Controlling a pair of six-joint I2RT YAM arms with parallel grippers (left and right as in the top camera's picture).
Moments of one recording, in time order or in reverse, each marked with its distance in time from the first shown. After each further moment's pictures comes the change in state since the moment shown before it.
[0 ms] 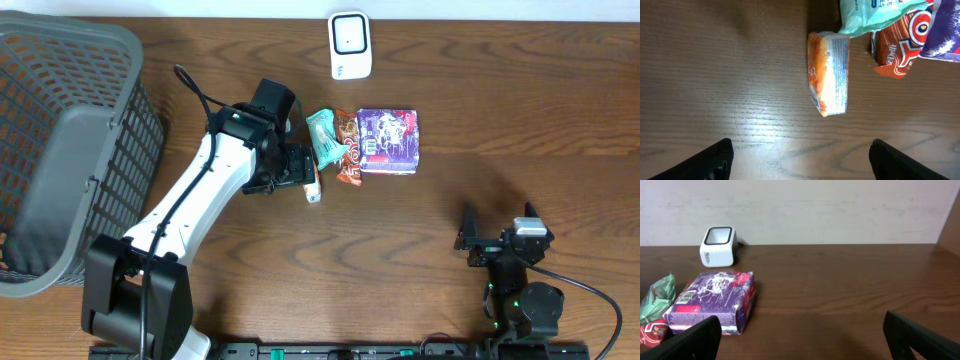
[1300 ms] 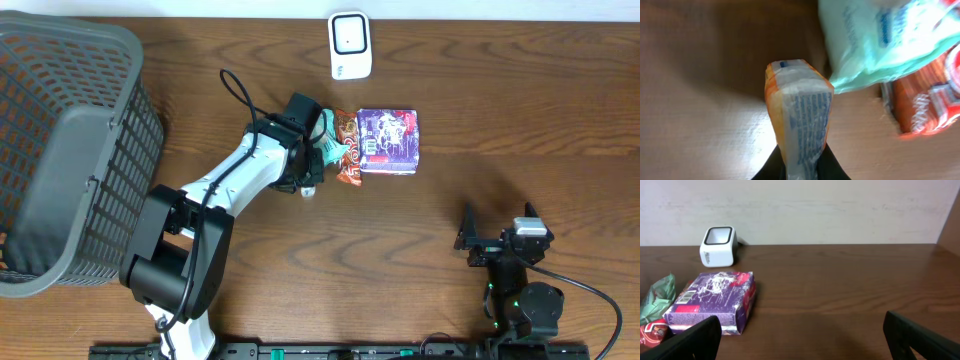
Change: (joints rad) left arm -0.066 0.205 -0.051 0.290 -0.044 0.009; right arm 0.000 0.000 0.000 0.000 0.000 0.000
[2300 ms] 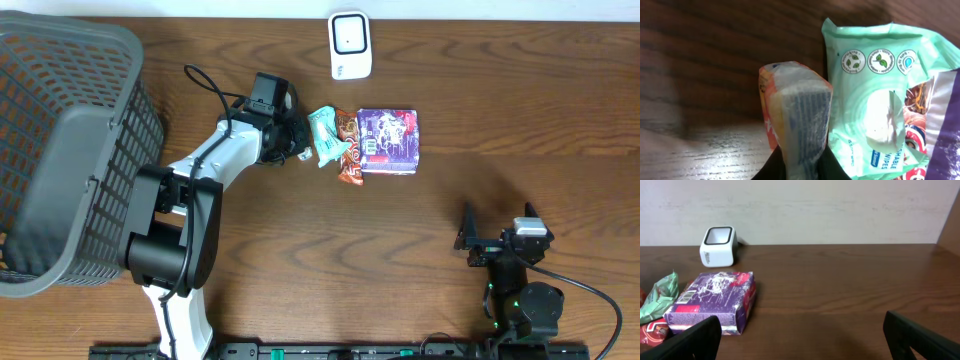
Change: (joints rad) left arm 0.153 0.096 0.026 0.287 0.151 -0.108; right arm 0.000 0.000 0.000 0.000 0.000 0.000
